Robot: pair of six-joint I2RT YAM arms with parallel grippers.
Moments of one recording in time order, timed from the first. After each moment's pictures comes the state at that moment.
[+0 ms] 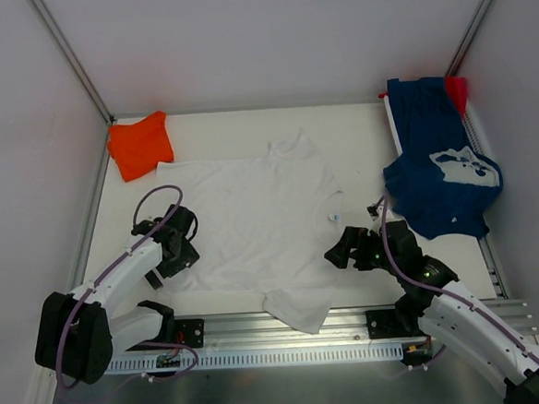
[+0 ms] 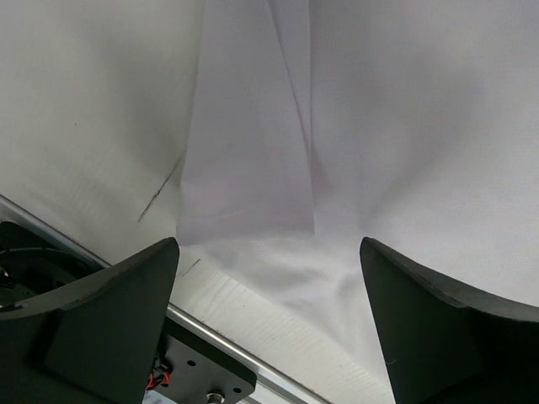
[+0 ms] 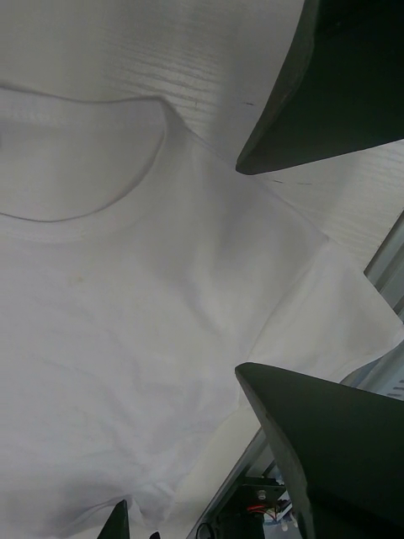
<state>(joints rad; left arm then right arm) -0.35 1.11 0.62 -0.98 -0.37 -0.99 0.57 0.52 0.28 -0.39 -0.14 0.65</state>
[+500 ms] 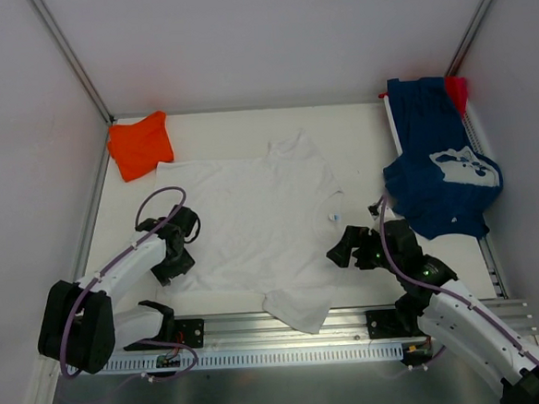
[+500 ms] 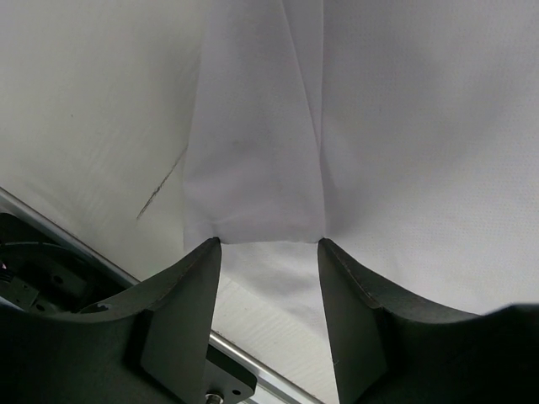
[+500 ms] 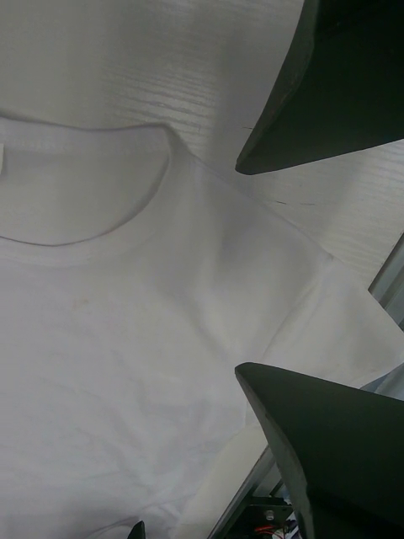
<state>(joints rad) -0.35 1.18 0.61 -0.97 -0.37 -1.02 0.54 0.54 0.28 -0.39 -0.14 0.62</state>
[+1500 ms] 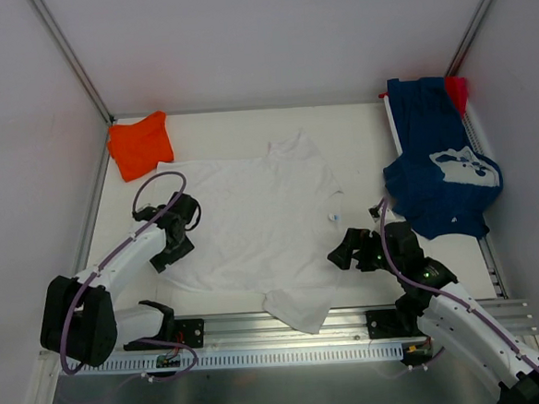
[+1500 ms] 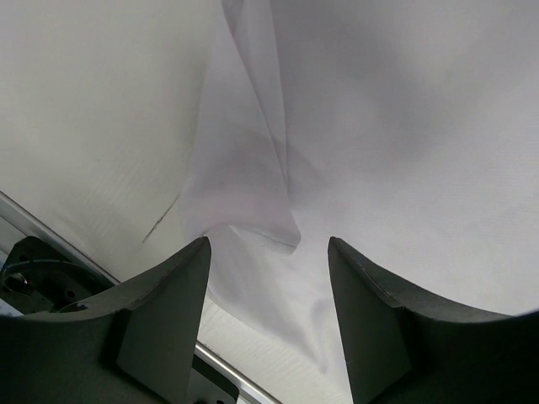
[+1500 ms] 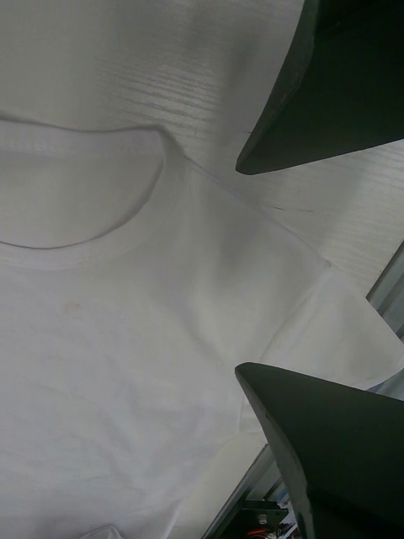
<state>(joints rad) -0.35 1.21 0.73 -1.00 -0.48 -1.01 0.50 0.51 0.25 -0.38 -0.19 0.59</state>
